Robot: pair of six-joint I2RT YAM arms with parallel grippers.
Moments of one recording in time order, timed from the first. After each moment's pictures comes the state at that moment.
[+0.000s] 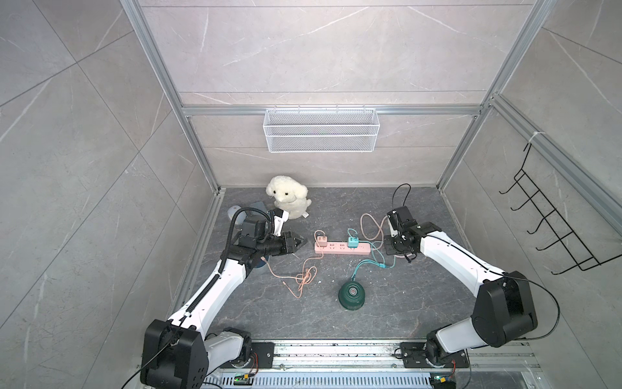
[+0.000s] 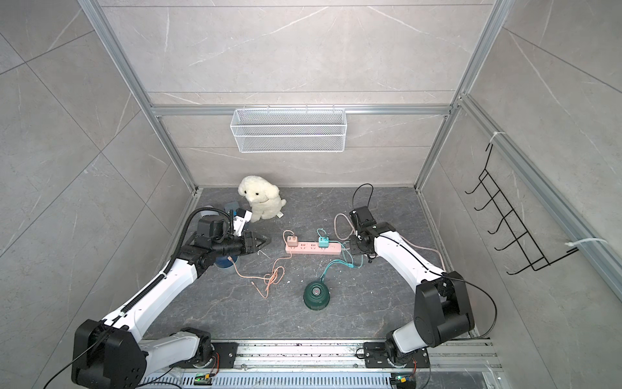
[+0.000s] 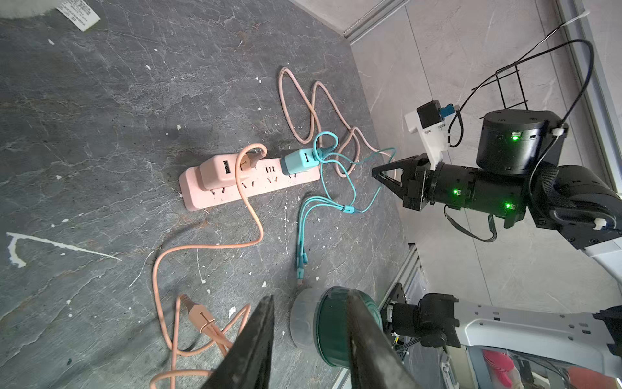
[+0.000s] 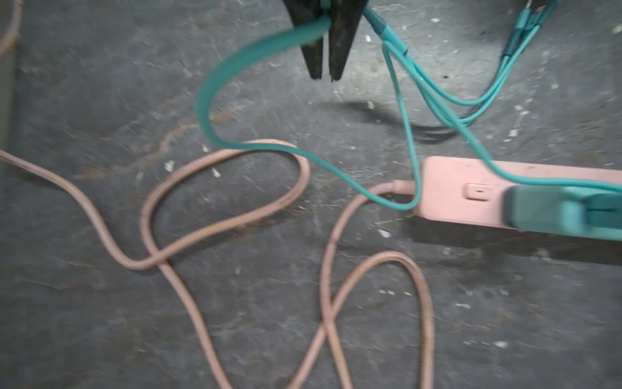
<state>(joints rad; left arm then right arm) -0.29 1.19 0.85 -0.30 0.72 -0.49 0.33 1.50 1.11 -0.80 0.26 0.20</state>
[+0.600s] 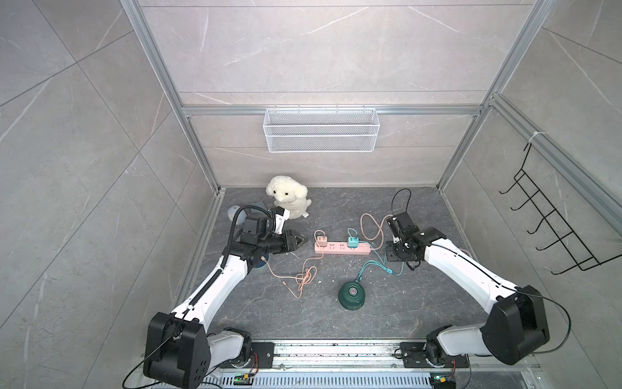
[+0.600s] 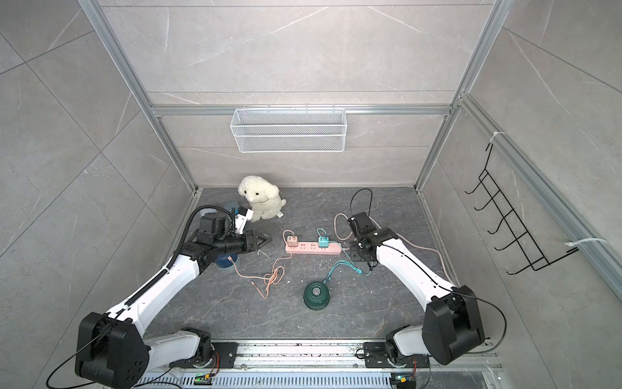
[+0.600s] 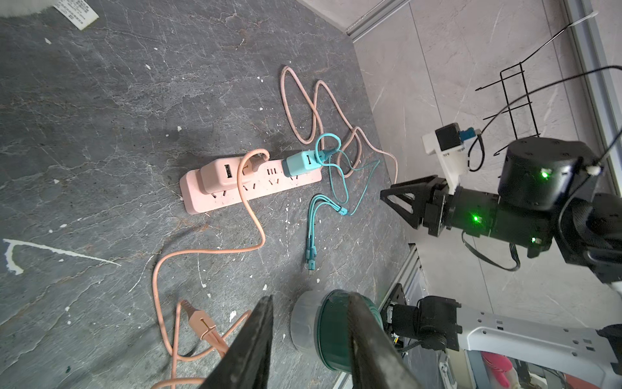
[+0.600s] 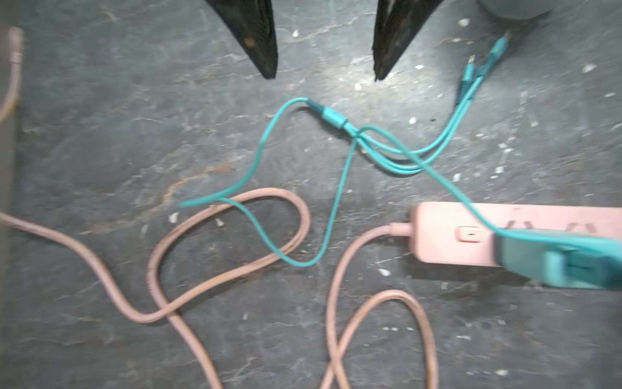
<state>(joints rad) -0.29 1.24 0.89 -0.31 0.72 -0.49 0.43 1.38 1.04 -0.84 0.18 0.36</state>
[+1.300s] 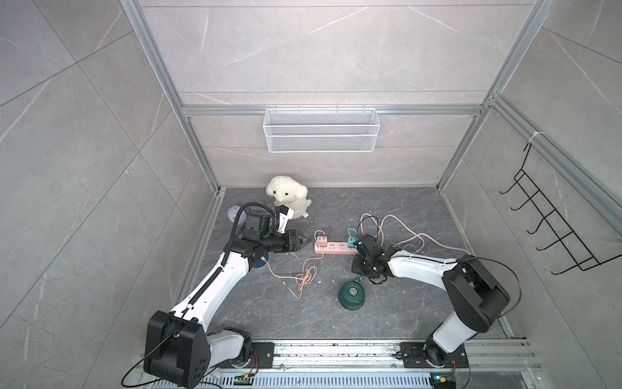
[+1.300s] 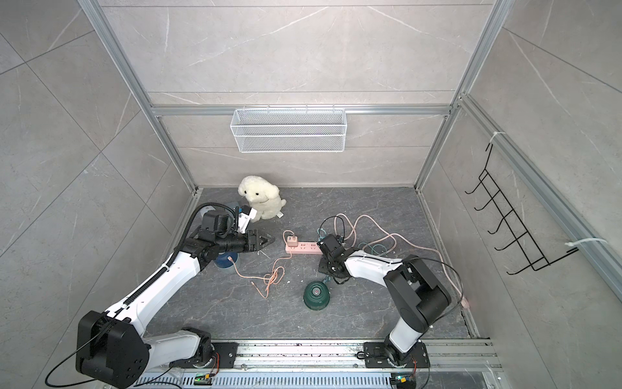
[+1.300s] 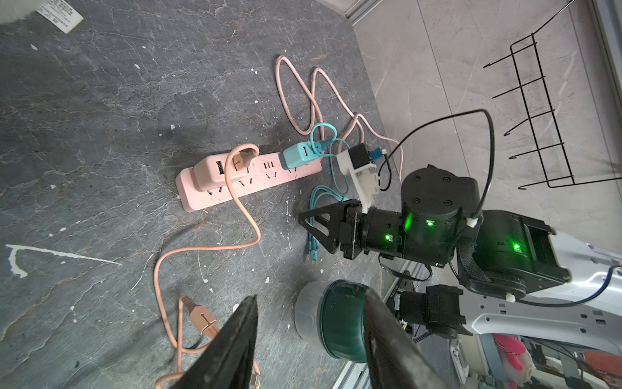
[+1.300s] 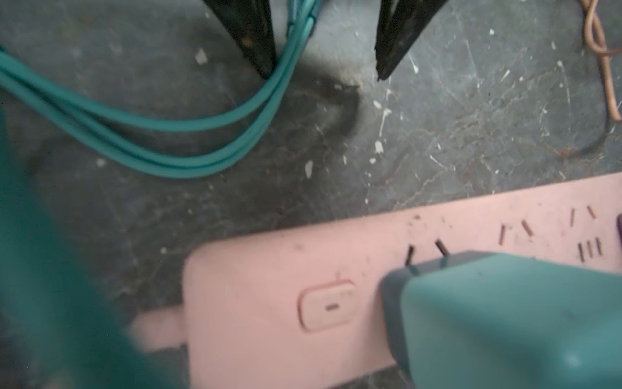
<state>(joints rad) -0.32 1.24 0.94 -0.40 0.70 -0.41 0.65 1.70 0.92 -0.36 0.10 0.83</state>
